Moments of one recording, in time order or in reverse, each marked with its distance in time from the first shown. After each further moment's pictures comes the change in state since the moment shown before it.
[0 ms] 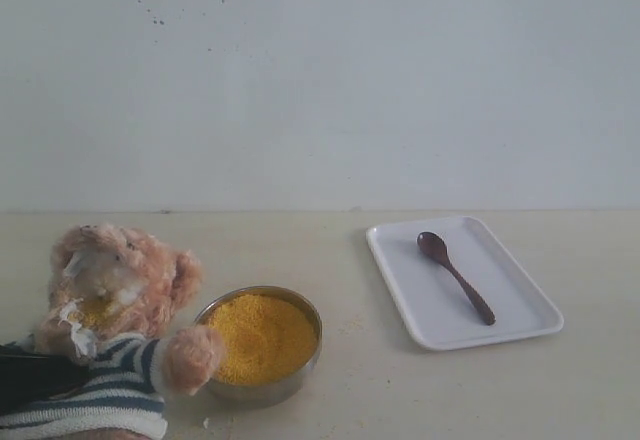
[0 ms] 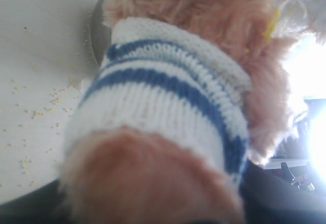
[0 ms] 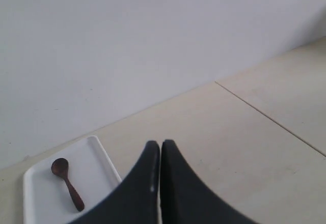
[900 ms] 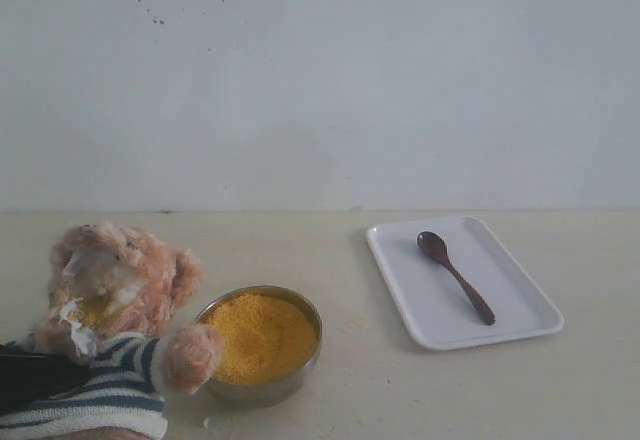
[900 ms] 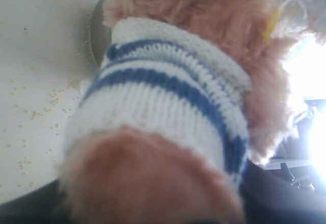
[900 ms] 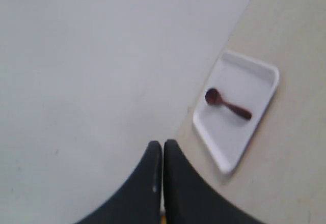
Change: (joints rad) left arm 0.000 0.000 0.000 -0.002 0.002 0.000; right arm -0.192 -0.095 0.361 0.903 -0.542 -0.002
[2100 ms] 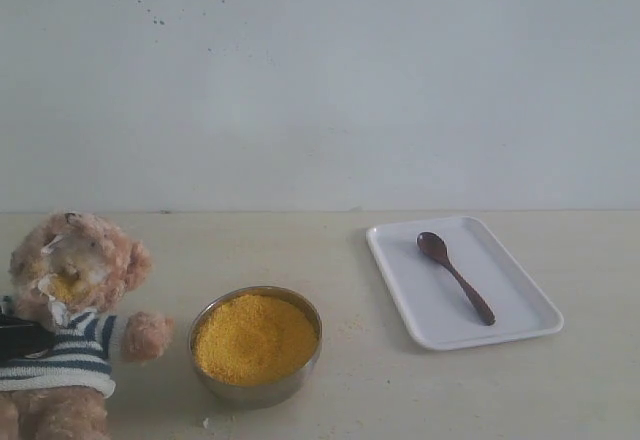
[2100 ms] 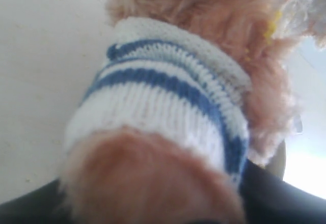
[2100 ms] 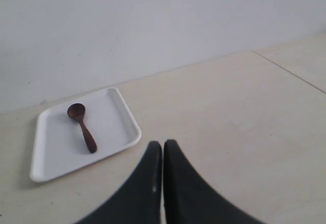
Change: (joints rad) left arm -0.006 0.047 -0.172 -0.075 -0.329 0.118; right arm -0.158 0.000 0.004 -0.196 0.074 -0.757
